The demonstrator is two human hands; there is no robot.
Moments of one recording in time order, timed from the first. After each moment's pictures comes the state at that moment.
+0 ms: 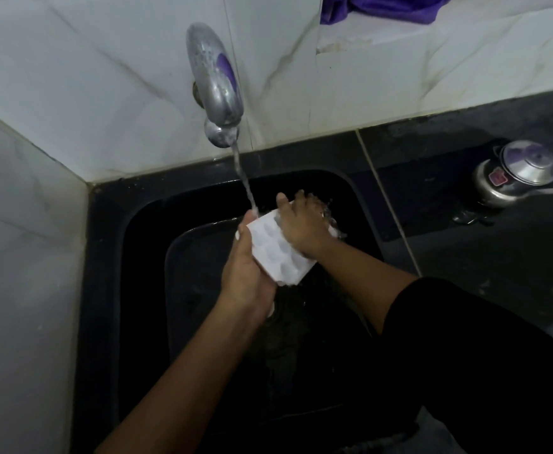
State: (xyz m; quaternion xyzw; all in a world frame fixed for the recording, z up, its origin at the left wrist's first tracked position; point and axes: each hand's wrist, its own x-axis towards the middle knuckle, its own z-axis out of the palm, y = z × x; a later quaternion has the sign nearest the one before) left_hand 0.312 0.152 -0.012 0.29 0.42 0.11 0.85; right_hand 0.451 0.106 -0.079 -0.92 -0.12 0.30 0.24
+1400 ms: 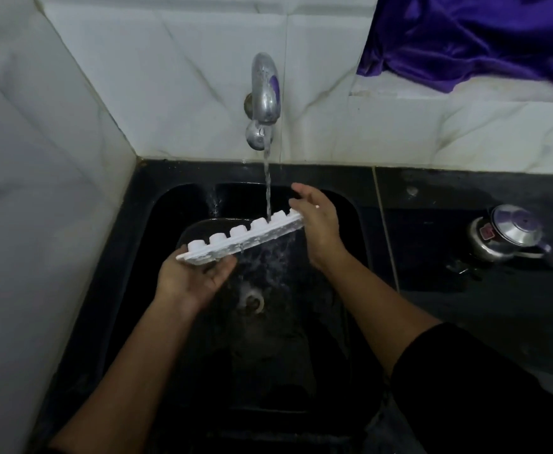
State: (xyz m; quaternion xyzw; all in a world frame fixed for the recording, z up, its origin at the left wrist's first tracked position) left_hand 0.230 0.188 0.003 0.16 0.53 0.23 0.80; right_hand 0.416 0.076 0.002 -0.66 -0.07 0.30 0.69
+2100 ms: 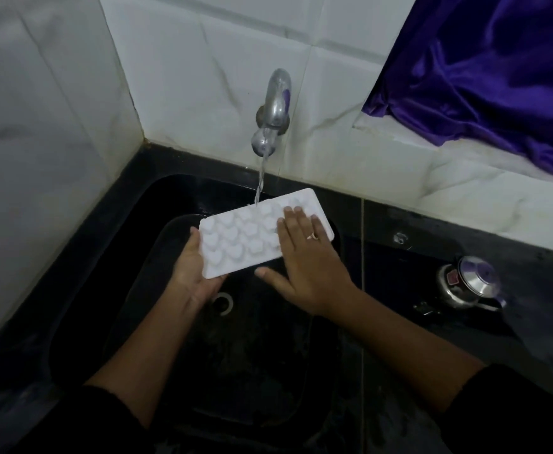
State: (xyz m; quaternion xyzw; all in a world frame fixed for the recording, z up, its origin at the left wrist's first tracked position) left_hand 0.266 0.154 -0.039 0.11 0.37 0.26 0.89; right_hand 0.415 0.002 0.026 -0.79 -0.61 0.03 -0.02
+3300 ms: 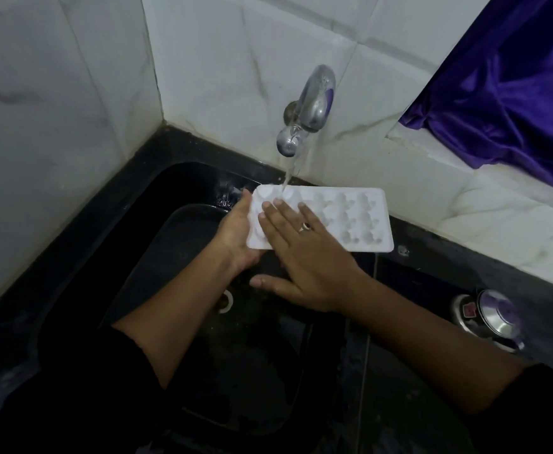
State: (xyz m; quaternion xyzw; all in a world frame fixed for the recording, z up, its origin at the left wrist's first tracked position) left_hand 0.331 0.167 0.000 0.18 0.32 0.20 0.91; right_hand 0.429 0.039 0.043 -0.66 -0.75 -0.01 -0.07
